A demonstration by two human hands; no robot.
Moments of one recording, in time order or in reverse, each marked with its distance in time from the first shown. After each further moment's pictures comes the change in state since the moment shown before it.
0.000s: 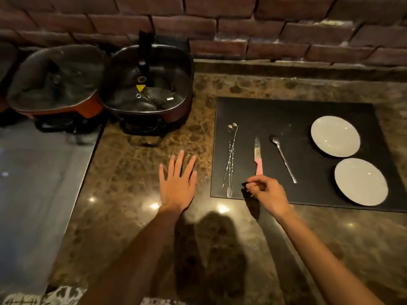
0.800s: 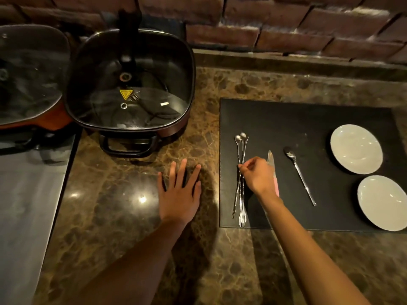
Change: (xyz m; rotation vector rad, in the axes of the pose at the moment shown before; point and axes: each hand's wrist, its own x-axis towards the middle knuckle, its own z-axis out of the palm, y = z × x) left_hand 0.063 -0.029 0.042 0.100 -0.030 0.093; right_hand 0.127 -0.061 0.057 -0.212 0.167 0.094
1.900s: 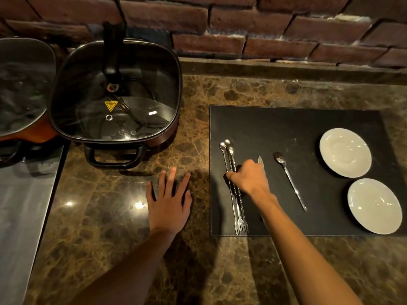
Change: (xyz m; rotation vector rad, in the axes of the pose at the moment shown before) left_hand 0.001 -0.001 -0.004 0.041 -0.057 -0.001; right_hand 0.015 -0.012 -0.014 -0.230 -0.112 0.109
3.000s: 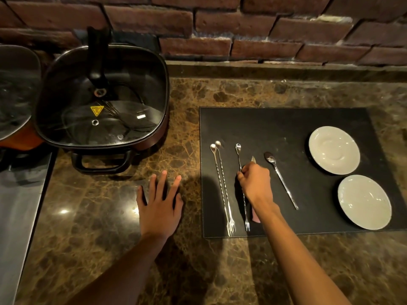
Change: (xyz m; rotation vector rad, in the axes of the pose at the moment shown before) left_hand -0.001 0.004 -0.002 0.014 0.036 -0.022; right_hand -0.007 0.038 -0.012 0.048 0.185 -0.095
